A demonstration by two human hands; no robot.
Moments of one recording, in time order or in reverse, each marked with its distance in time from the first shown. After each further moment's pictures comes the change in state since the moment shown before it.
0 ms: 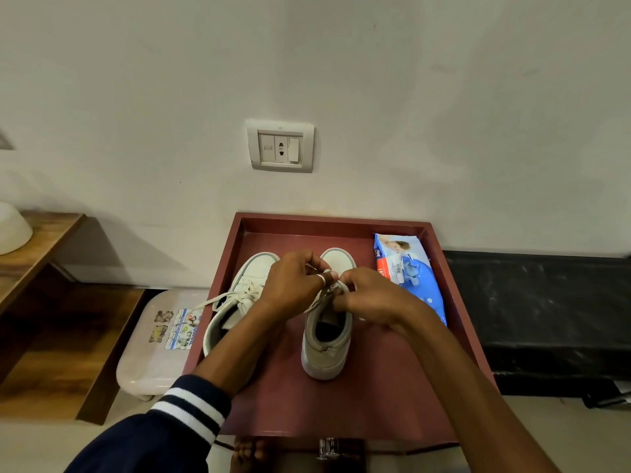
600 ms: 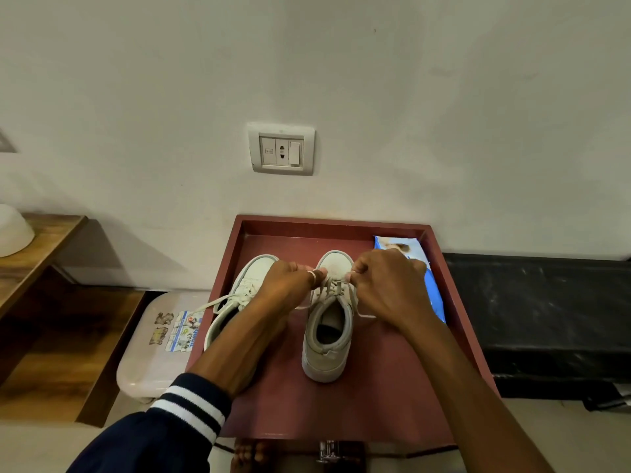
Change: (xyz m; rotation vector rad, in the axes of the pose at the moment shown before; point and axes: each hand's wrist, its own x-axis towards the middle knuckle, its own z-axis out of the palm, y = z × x) left_hand -0.001 -0.002 -0.005 -0.330 -0.044 -0.281; right_hand 0.002 0.011 -0.003 -0.458 0.563 -0.072
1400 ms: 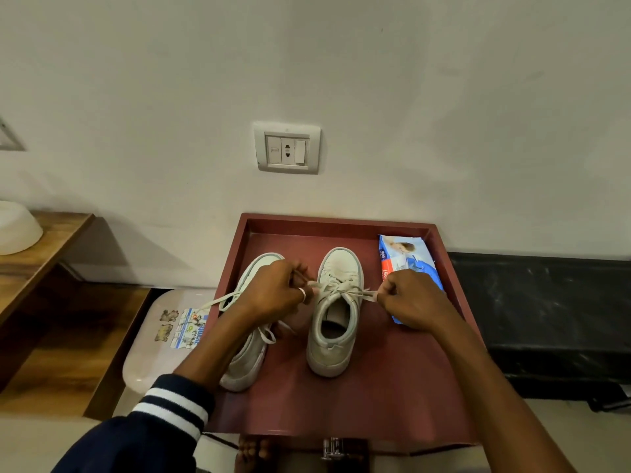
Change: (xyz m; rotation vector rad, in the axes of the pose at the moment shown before) left_hand 0.004 -0.011 -0.034 0.552 -0.105 0.352; right_hand -0.006 0.041 0.004 0.107 -0.315 0.179
